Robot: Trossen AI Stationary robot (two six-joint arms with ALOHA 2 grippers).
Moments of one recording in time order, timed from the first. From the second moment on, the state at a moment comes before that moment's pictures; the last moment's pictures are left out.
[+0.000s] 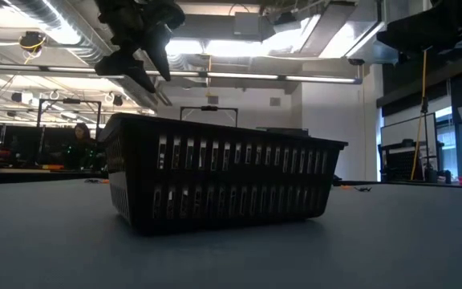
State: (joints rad) left arm 0.25 1.27 1.10 -0.81 -0.04 -0.89; right arm -0.05 0.24 0.32 -0.13 -0.08 -0.06
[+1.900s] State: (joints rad) left arm 0.57 1.27 1.03 -1.02 -0.36 -1.11; right arm -0.05 0.24 0.33 -0.13 -0.08 -0.06
